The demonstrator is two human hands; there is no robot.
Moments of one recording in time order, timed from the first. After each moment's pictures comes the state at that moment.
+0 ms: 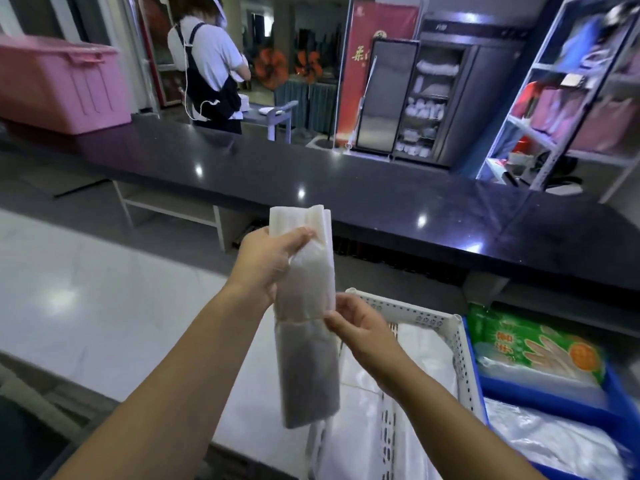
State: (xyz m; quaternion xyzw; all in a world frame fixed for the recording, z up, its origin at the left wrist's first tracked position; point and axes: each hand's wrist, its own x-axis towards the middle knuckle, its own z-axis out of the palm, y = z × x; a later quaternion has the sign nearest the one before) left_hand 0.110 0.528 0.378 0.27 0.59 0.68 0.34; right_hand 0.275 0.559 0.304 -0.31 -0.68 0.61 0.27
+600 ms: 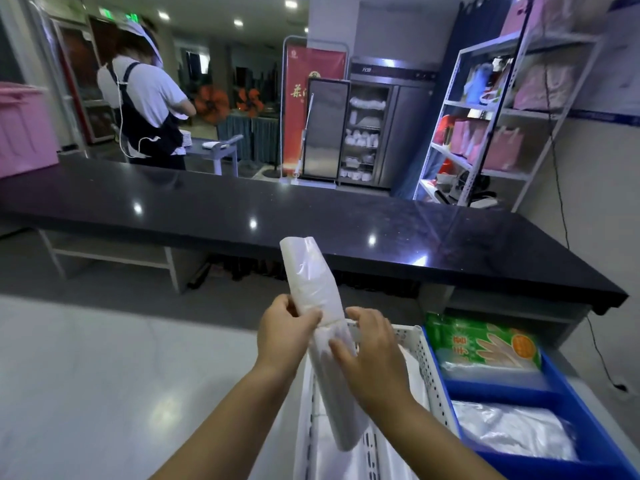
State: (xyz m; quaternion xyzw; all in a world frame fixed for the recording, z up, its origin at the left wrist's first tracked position) left_hand 0.163 0.531 0.330 0.35 0.63 0.60 0.35; right_hand 0.299 0.549 0.308 -0.50 -0.78 0.11 0.37
